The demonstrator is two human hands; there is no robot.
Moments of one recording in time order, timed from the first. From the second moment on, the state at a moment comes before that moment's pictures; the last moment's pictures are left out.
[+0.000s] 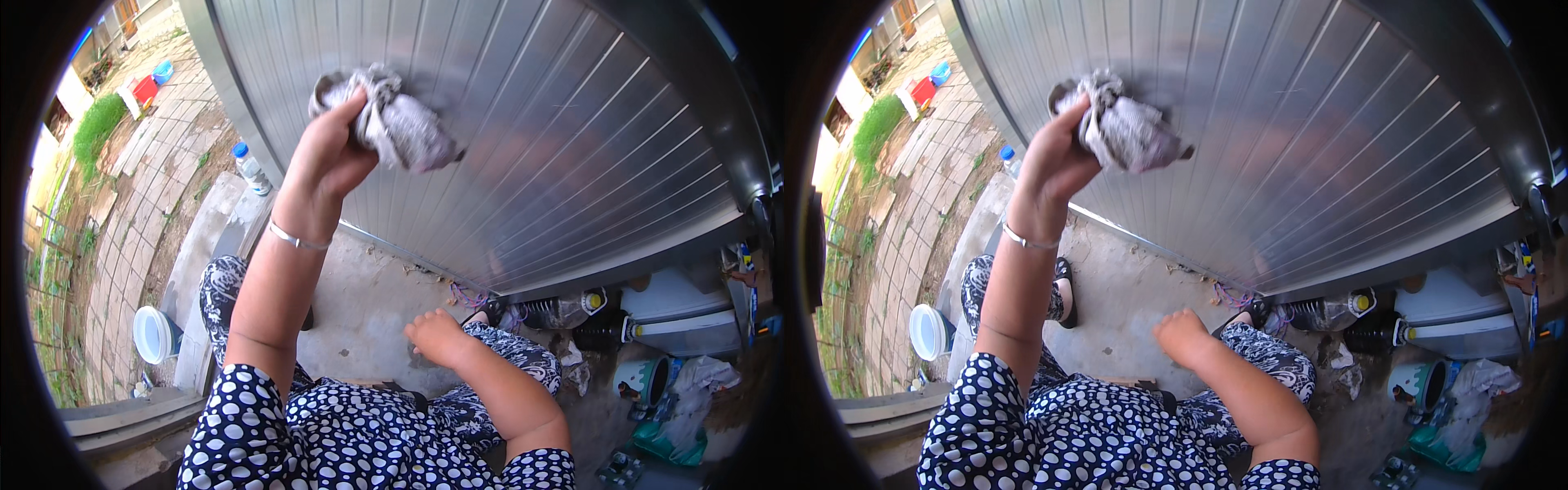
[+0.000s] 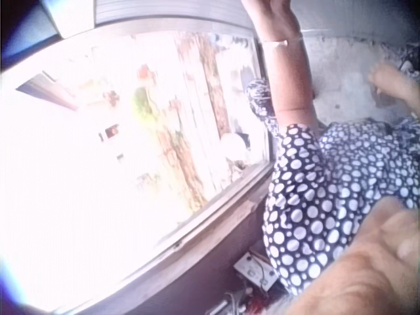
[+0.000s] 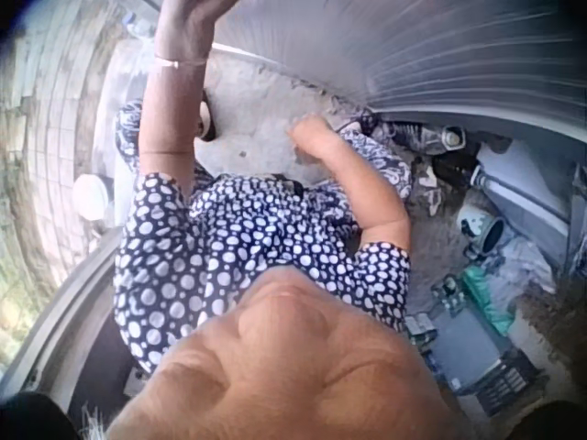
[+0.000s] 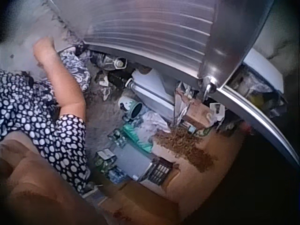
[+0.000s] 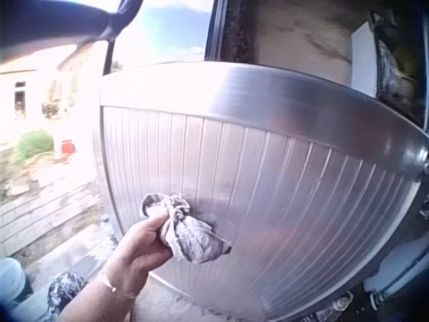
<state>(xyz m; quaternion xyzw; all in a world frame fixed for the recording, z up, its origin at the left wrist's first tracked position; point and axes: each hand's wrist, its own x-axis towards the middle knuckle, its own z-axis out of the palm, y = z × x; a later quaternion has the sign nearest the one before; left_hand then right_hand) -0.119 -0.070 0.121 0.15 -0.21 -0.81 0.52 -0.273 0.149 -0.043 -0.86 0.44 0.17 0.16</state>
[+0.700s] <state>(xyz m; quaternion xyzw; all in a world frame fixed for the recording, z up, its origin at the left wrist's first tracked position) -0.138 -0.095 -0.239 0.48 -0.07 -0.71 0.51 -0.258 0.155 -0.022 -0.90 0.41 0.12 0.11</state>
